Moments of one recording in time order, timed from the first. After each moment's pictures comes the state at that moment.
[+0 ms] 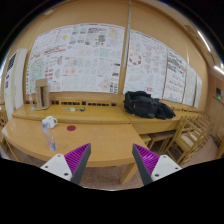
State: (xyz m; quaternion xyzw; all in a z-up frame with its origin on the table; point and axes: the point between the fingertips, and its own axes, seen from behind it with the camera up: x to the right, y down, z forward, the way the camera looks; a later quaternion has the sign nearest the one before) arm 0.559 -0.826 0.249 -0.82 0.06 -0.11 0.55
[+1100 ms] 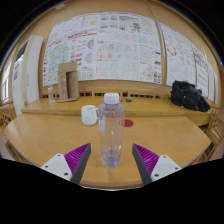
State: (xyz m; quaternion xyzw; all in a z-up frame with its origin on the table) arm 0.219 -0.586 0.043 -0.83 0.01 -0.02 0.56
